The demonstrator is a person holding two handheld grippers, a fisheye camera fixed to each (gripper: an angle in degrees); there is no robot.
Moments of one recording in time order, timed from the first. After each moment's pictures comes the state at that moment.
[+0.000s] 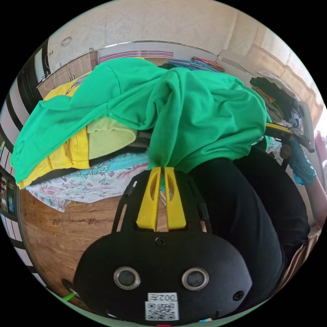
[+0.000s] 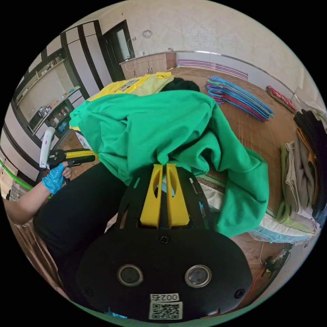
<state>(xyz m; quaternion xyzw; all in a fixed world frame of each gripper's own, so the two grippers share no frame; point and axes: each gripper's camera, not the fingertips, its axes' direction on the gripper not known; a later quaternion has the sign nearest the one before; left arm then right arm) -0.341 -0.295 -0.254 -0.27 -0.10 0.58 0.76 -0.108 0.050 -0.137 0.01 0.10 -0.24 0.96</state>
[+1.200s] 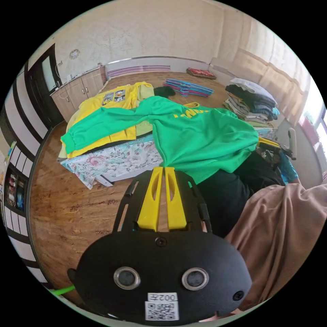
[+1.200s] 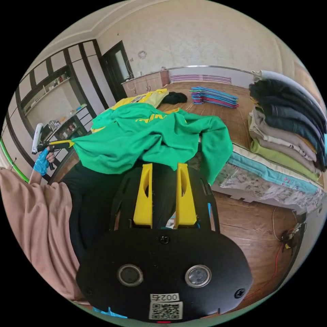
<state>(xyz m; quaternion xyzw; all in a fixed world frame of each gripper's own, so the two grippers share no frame) -0.404 -0.324 -0.521 -0.23 -0.10 0.60 0.76 -0.059 0.236 -0.320 0.07 0.06 -0.20 0.97</state>
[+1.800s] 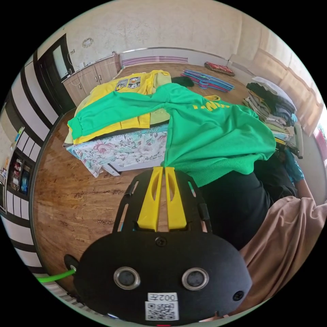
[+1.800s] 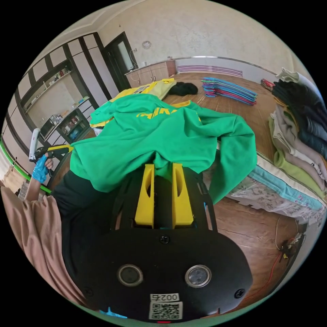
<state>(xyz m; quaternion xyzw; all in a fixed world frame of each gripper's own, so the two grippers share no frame) -0.435 -0.324 -0.500 -0.23 -0.15 0.57 0.78 -0.079 0.187 -0.273 0.02 0.06 -0.21 0.97</state>
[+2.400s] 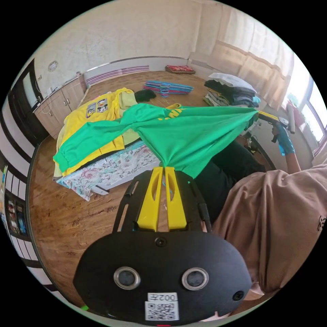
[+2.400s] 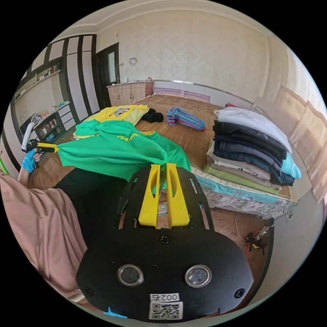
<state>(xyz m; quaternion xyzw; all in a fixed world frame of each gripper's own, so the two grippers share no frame) -0.389 -0.317 -0.545 -0.29 -0.05 0.65 0.70 -0.099 0.210 -0.449 0.11 0.18 -0.22 0.95</state>
